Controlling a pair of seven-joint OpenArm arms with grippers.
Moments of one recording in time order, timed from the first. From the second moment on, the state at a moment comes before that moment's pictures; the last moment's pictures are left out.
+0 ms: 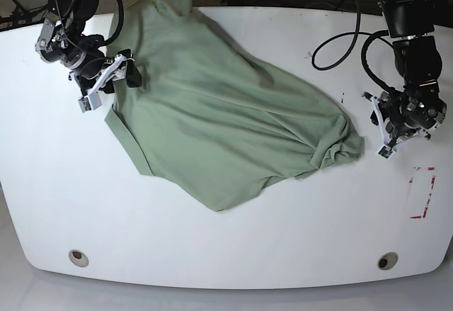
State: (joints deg) left arm -6.8 -21.4 -14.7 87.7 -8.2 -42.8 65.5; right arm -12.6 11.5 28.5 96.9 36.6 37.9 -64.1
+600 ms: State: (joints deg) left arm -4.7 -20.8 -14.9 93.3 -8.6 -42.8 65.4; right arm 16.3 22.0 15.1 70.4 36.0 38.2 -62.6
